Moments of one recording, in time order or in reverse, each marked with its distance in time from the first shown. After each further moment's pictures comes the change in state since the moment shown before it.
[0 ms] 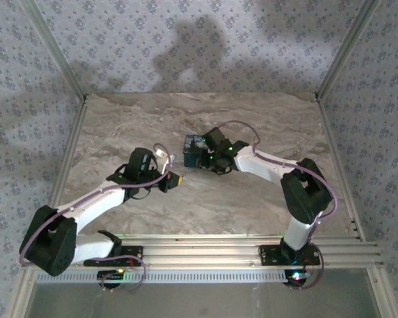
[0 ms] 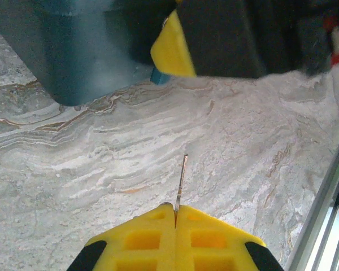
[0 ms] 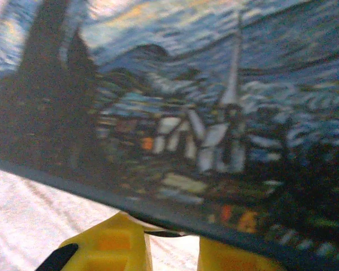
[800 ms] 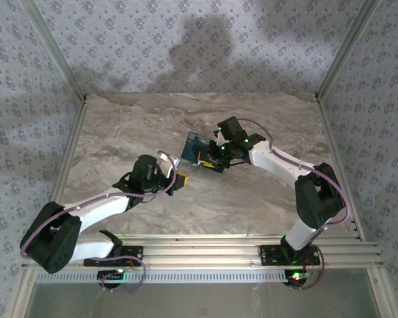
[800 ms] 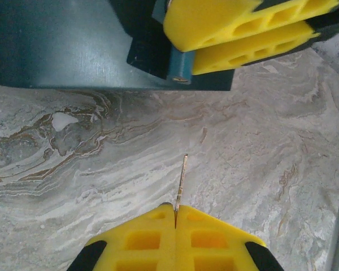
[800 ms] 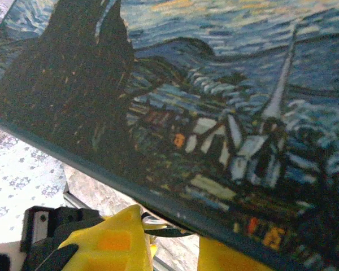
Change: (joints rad) left arm -0.083 0.040 -0.101 0.316 -0.081 -0.008; right arm -0.123 -0.086 0.000 -0.018 -0.361 0.086
